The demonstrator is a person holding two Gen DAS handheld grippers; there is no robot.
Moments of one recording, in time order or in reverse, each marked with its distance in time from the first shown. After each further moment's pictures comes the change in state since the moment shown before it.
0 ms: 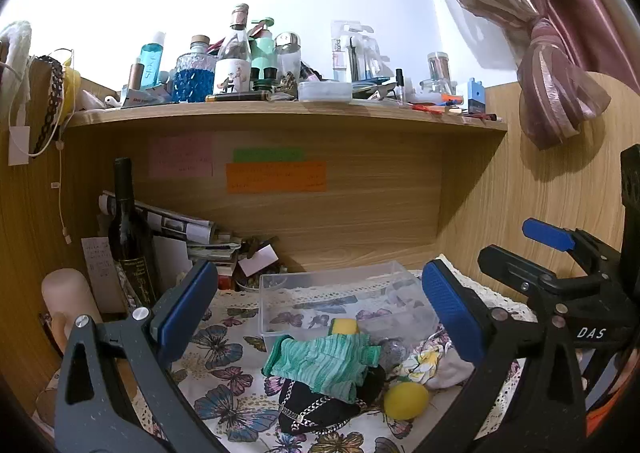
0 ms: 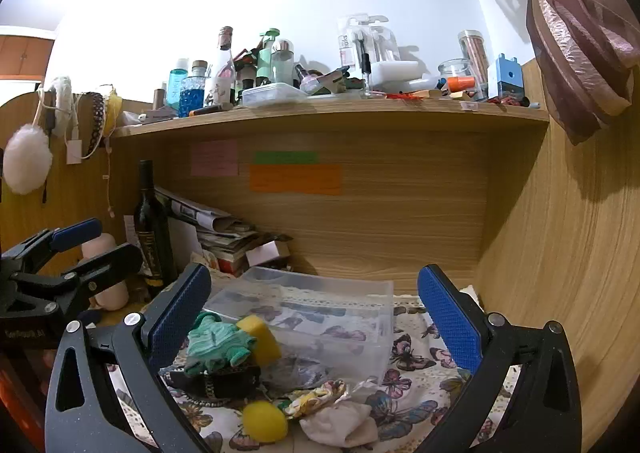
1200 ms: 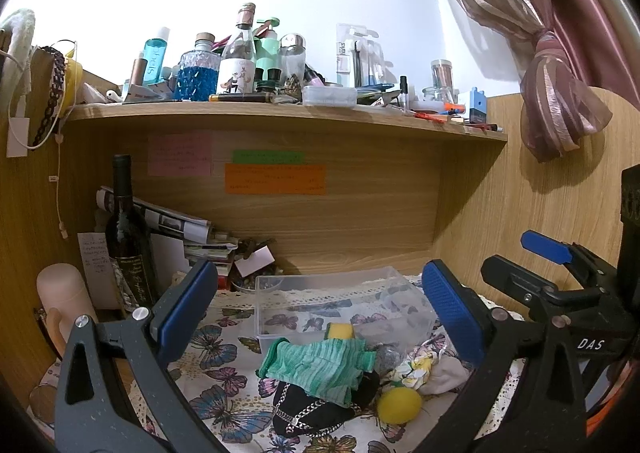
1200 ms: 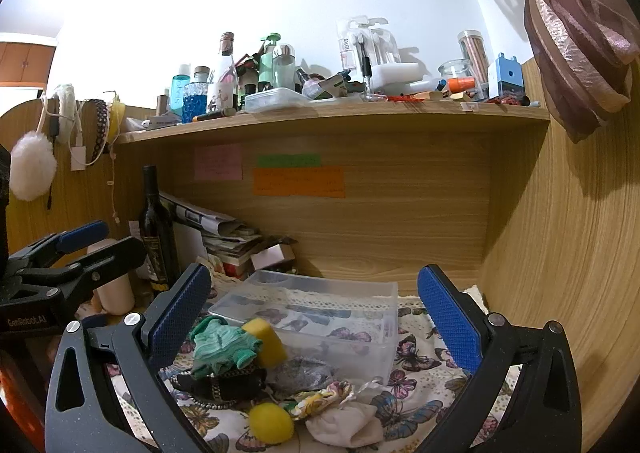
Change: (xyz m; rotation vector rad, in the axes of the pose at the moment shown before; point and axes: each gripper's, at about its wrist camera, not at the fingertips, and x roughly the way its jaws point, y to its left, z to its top) left arm 0.001 0.007 0.003 -0.031 0.000 -0.016; right arm -0.004 0.002 0.001 0.016 -0.009 0.011
